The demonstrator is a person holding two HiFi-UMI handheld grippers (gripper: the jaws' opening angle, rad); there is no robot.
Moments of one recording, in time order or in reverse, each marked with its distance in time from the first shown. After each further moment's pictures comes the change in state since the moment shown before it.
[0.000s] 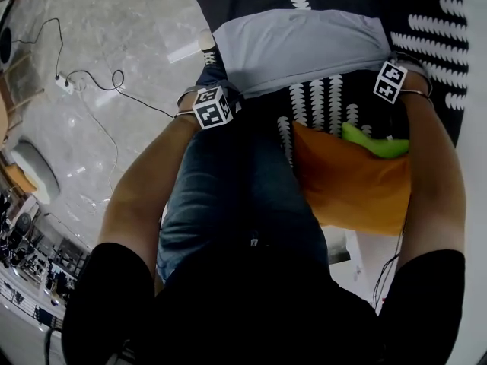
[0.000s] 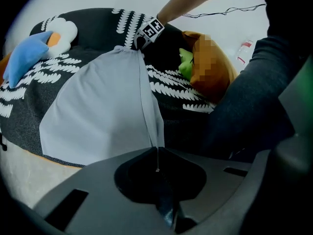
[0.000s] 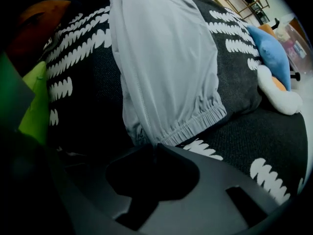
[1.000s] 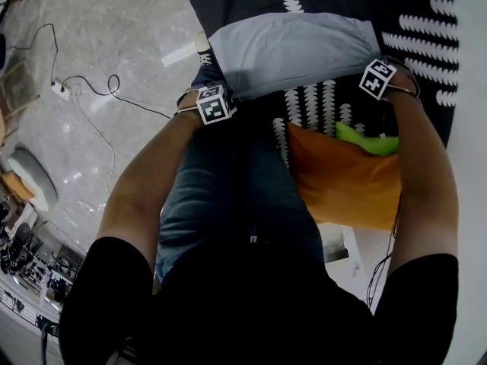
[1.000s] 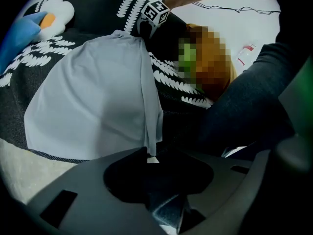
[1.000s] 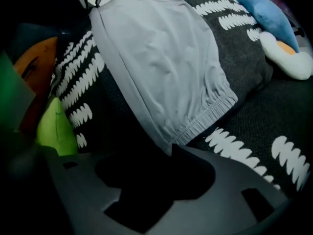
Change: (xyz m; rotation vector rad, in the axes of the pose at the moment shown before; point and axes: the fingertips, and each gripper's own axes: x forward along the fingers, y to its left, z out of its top) left arm 0.016 -0.001 -0.016 -0.030 0.106 -0.106; right arm -0.018 0.034 0.010 0.211 0.050 0.251
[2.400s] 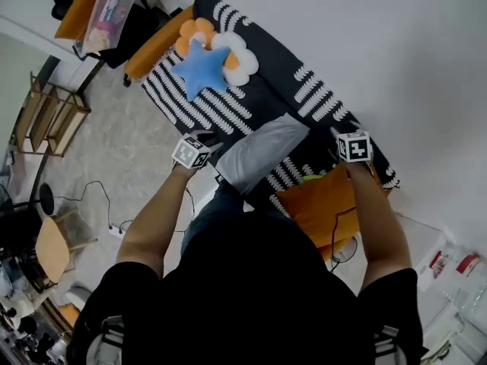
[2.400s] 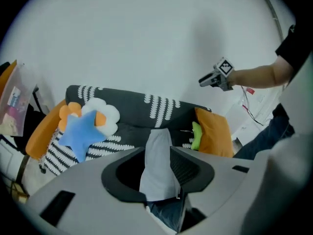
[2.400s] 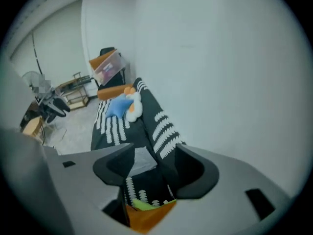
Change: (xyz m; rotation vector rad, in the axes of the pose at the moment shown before) left arm -0.458 0.017 0.249 -0.039 -0.370 0.289; right arm -0.423 0.042 -0.216 1.507 -0.805 -0.220
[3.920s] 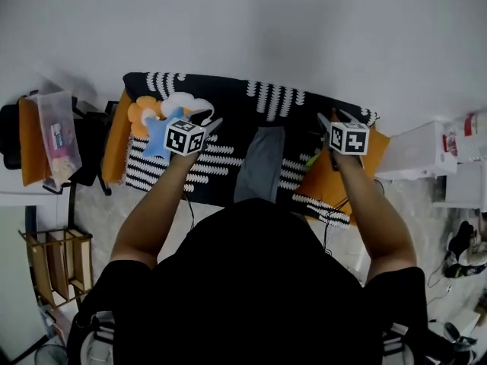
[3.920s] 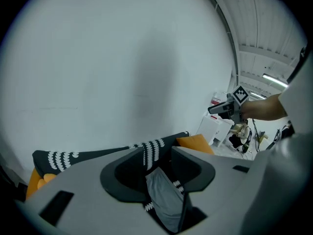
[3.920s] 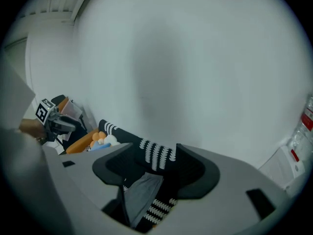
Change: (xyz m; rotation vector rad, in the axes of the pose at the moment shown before) left arm -0.059 0.024 0.269 0.359 -0.223 -0.314; right arm -0.174 0.053 0.051 0.615 -0.262 -0.369
